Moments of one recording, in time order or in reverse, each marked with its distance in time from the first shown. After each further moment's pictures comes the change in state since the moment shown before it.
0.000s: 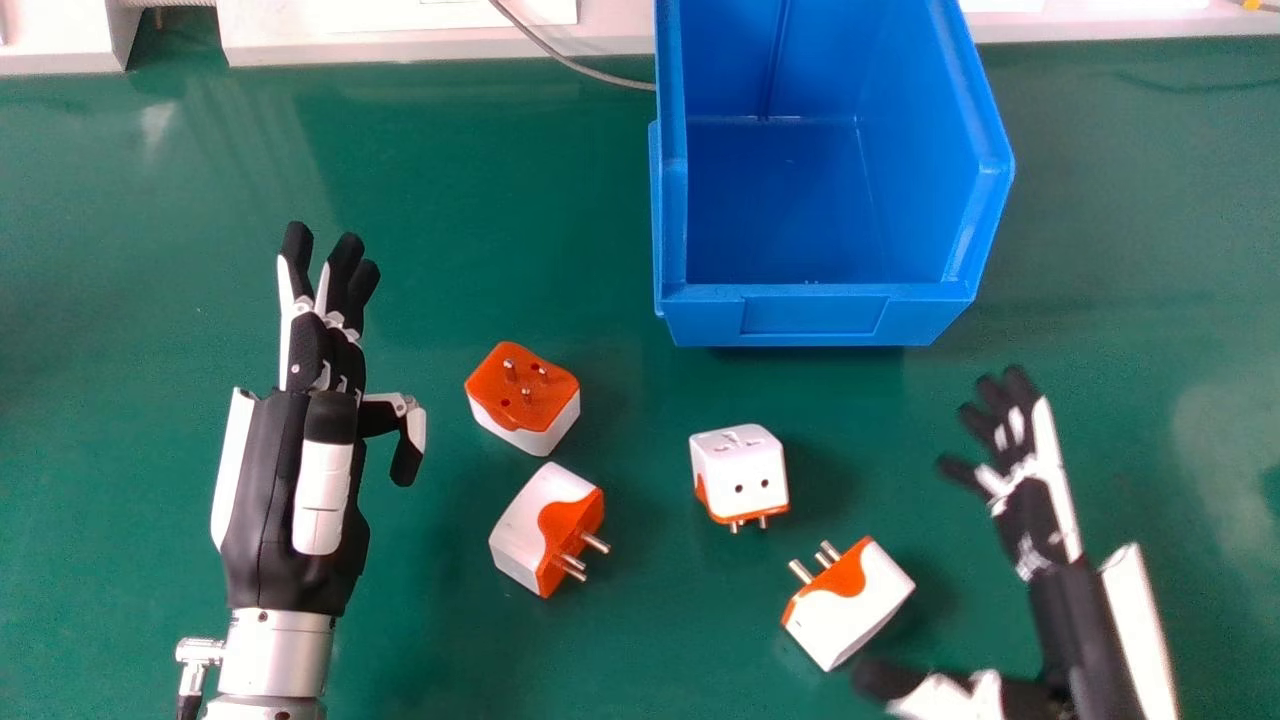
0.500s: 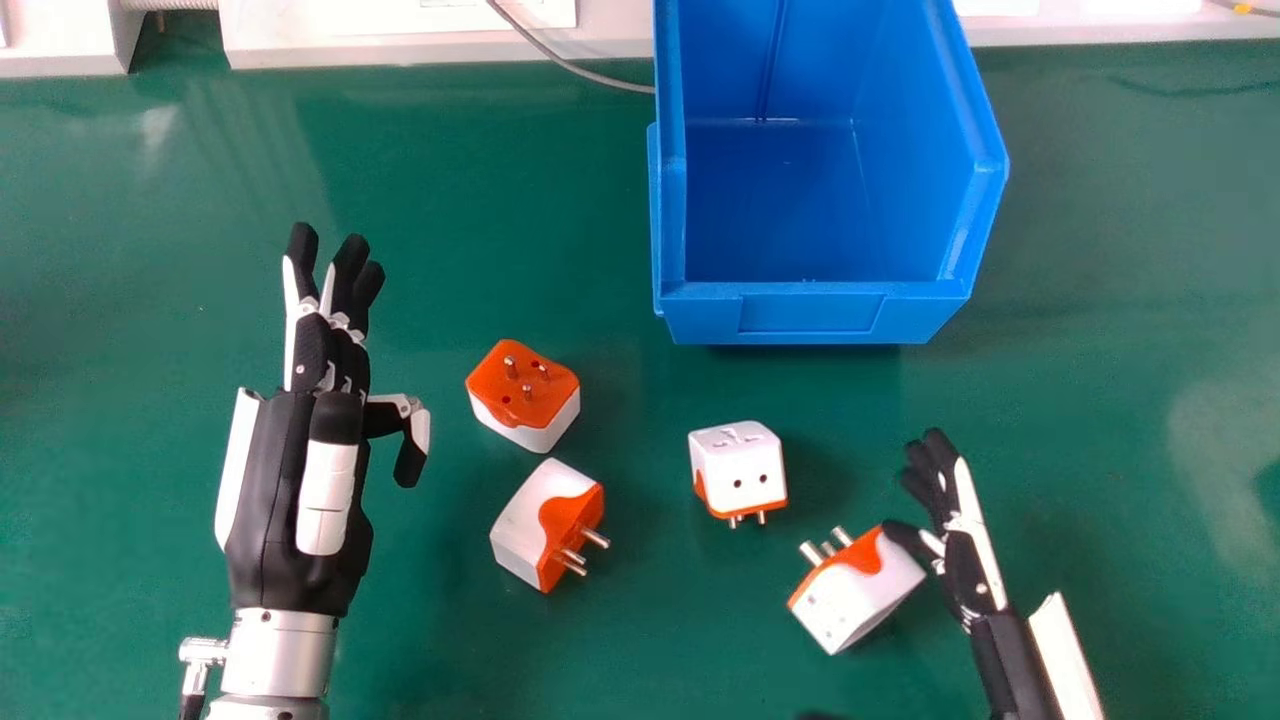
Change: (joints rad) left arm -0.001 0.000 -0.006 0.005 -0.001 0.001 -0.003; right arm 0.106 -0.062 0.222 -0.156 -0.196 0.206 -0.315
